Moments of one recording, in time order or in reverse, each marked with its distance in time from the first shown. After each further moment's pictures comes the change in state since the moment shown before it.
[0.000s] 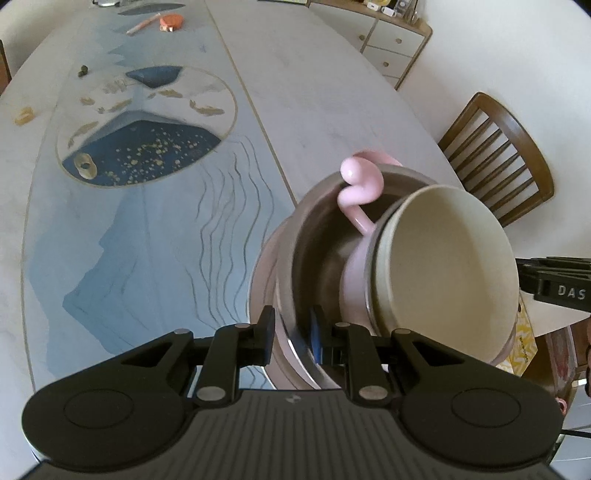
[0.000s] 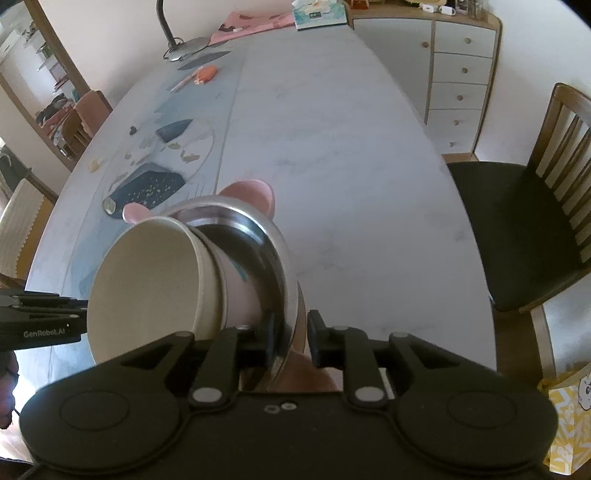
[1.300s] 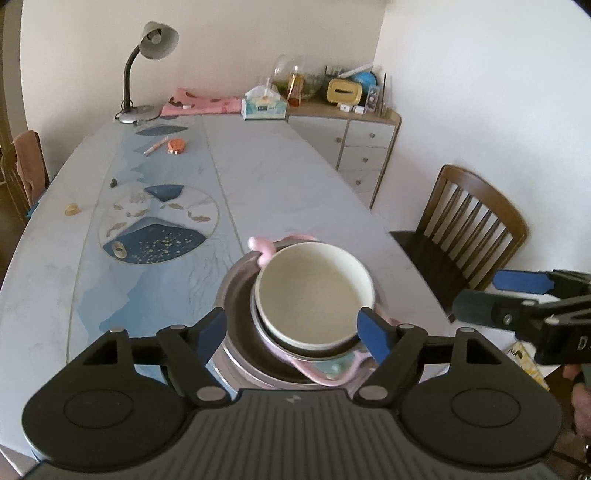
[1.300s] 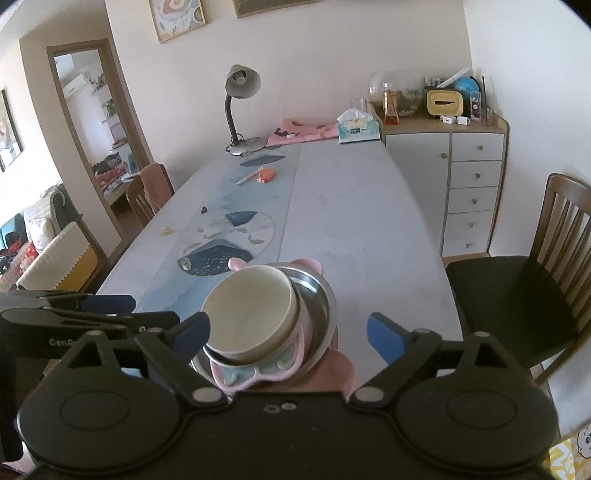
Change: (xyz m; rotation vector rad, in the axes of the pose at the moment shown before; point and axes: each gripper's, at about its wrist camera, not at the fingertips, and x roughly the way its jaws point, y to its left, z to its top) left arm -0.119 -0.098 -0.075 0.066 -0.383 0.082; right arm -0.129 0.014 -0.067 -0.125 -0.361 0.104
